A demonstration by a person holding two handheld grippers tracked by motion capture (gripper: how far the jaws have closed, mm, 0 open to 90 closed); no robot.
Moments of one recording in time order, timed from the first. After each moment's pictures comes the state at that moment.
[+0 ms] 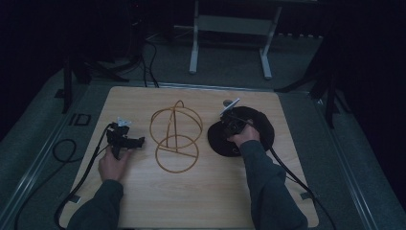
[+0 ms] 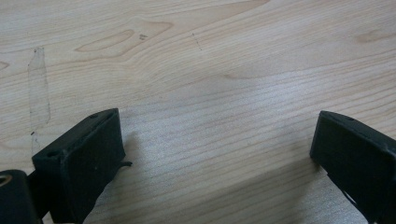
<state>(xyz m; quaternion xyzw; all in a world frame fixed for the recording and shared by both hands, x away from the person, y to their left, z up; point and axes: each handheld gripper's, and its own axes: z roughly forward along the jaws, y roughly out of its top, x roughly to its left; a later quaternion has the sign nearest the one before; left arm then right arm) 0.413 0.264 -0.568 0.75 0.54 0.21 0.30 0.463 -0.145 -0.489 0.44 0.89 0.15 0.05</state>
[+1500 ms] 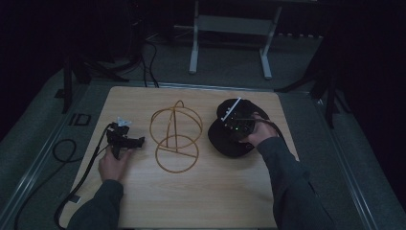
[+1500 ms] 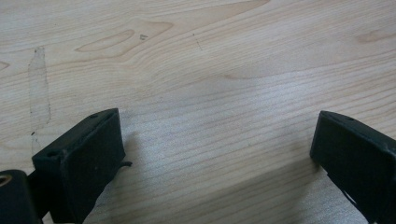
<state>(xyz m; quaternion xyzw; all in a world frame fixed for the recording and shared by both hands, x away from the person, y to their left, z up) 0.413 0.263 -0.569 0.75 0.54 0.21 0.30 0.429 -0.161 -0.434 0.24 0.96 0.13 0.08</state>
